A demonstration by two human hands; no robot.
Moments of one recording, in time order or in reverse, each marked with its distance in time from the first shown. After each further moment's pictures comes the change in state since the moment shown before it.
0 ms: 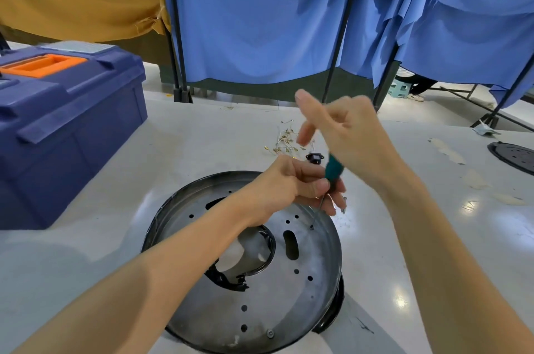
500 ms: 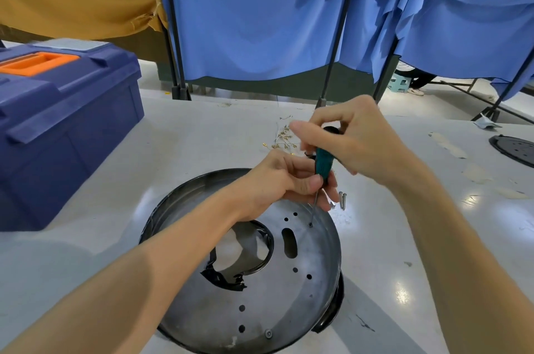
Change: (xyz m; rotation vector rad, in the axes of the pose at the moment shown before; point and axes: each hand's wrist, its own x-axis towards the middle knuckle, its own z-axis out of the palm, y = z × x) left_hand 0.002 -0.001 -0.011 0.007 -0.061 -0.024; right_hand -0.006 0.005 -0.012 0.008 -0.189 -0.089
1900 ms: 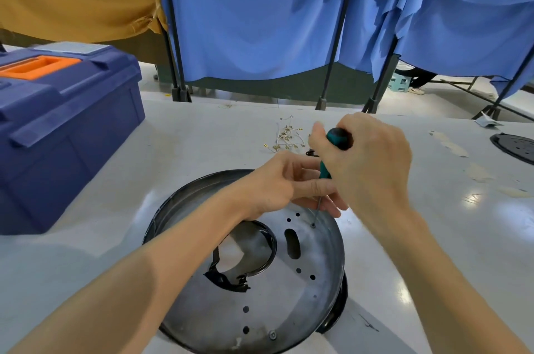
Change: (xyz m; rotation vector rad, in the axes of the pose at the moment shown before) left_hand -0.005 0.010 0.005 0.047 -0.098 -0.002; right_hand -0.022 0.002 0.030 -0.511 0.567 0.139
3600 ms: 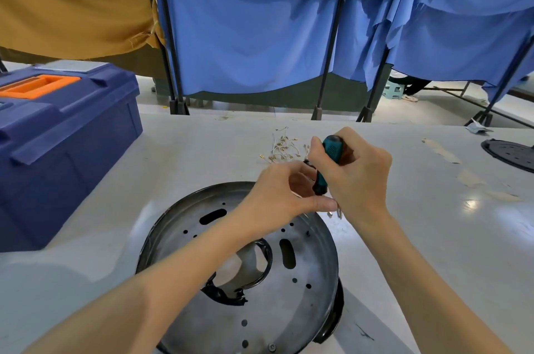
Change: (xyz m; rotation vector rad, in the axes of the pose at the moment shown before) left_hand 0.004 -0.003 0.012 0.430 0.374 -0.024; right_hand -0.001 0.027 0.023 0.363 0.137 -0.019
